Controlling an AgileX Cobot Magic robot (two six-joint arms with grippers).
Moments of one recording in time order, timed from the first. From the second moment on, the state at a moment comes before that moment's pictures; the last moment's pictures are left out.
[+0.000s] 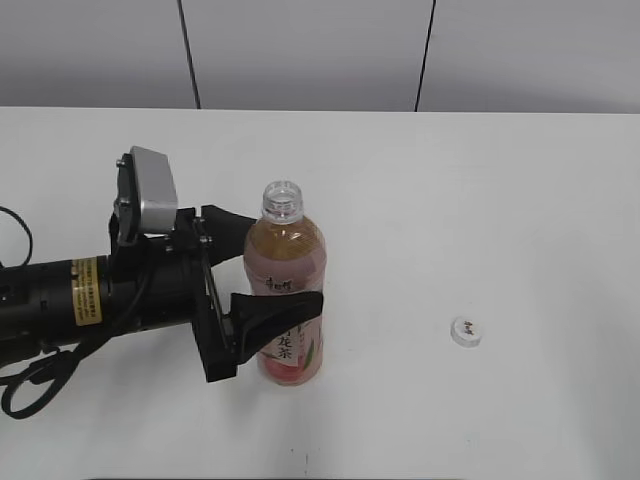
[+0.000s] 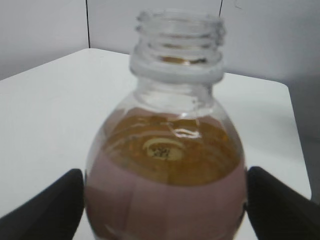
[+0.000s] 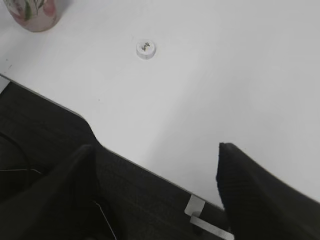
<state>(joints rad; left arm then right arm) -0.39 1.89 -0.52 0.94 -1.21 -0.31 0.40 0.33 -0.57 0.03 1.11 -0.22</state>
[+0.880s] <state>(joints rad) -0.39 1.81 -0.52 0.92 -1.21 -0.33 0.40 0.25 -0.52 0.07 1.10 -0.22</state>
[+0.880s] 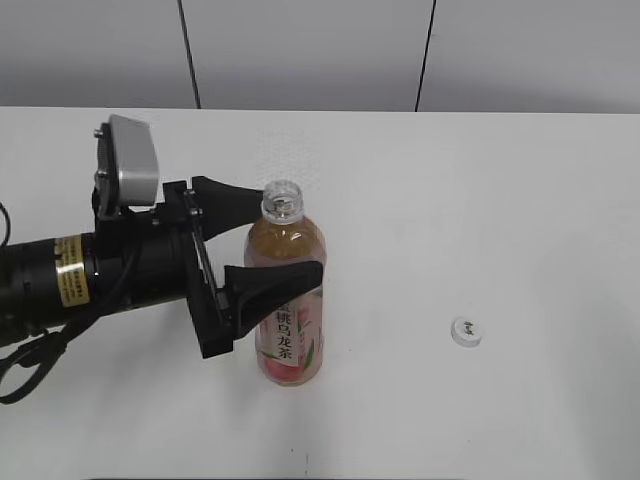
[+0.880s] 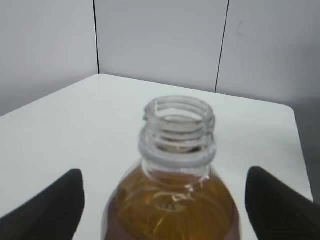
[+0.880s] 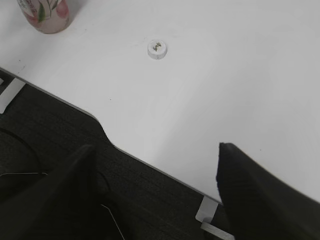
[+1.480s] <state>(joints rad) -0.39 1.70 -0.52 0.91 -1.21 -0.36 0.40 0.25 -0.52 0.07 1.10 -0.22</state>
